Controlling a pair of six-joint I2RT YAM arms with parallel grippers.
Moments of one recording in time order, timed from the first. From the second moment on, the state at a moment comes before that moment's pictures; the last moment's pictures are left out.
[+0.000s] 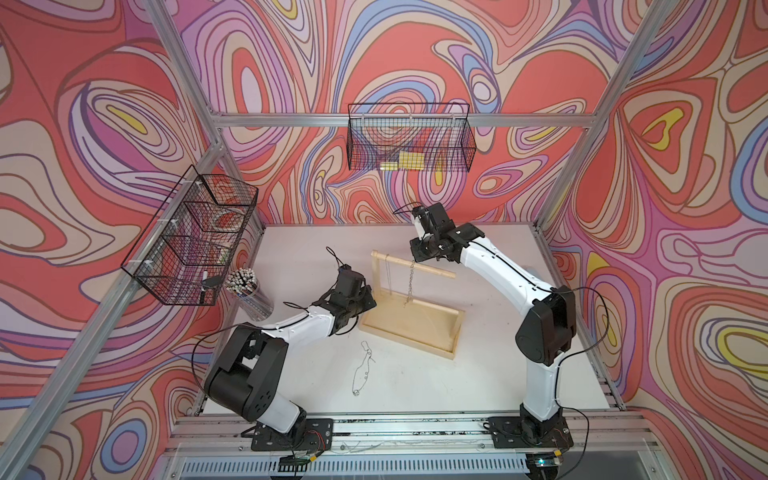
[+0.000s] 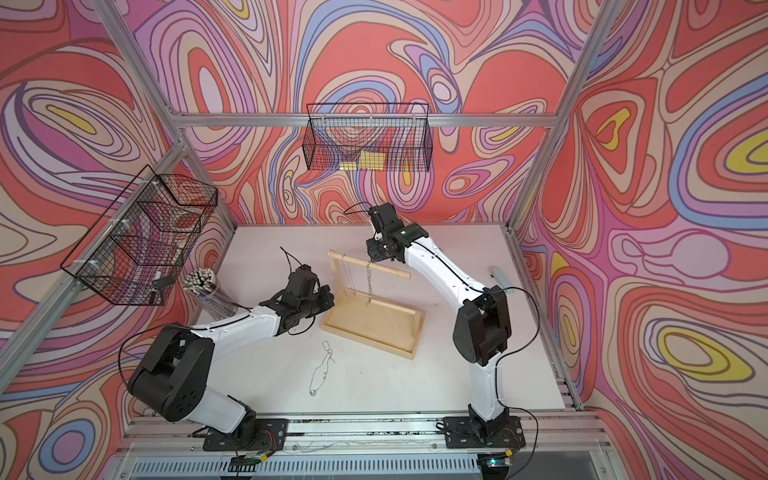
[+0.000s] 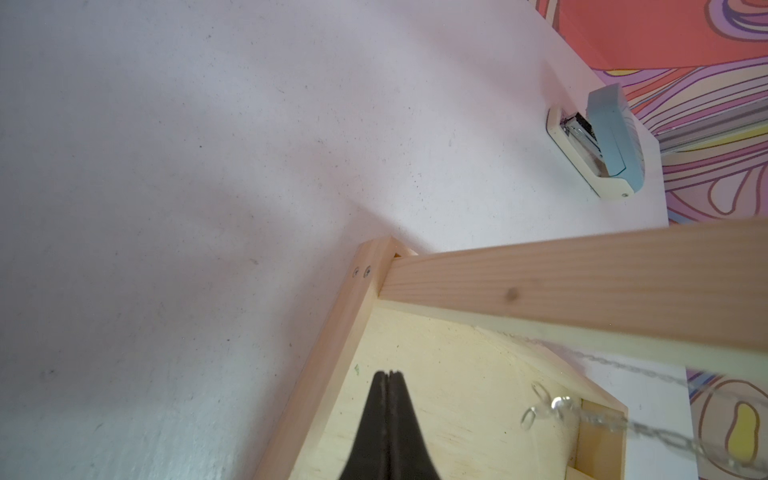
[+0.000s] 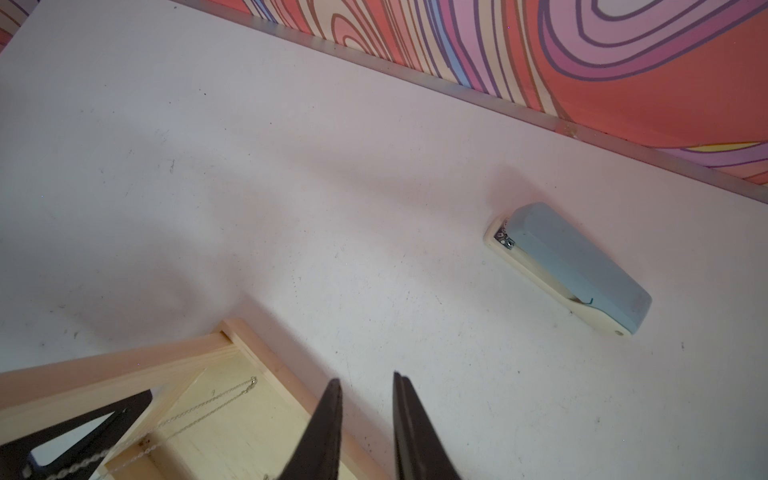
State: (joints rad) left arm -0.46 1.54 0.79 0.00 0.03 -0.80; right arm 0.54 1.98 1.90 -0.80 0.11 0.12
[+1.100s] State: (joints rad) left arm -0.46 1.46 0.85 -0.23 0.01 -0.71; right arm 0.59 1.37 1.45 -0.92 0.31 0.35
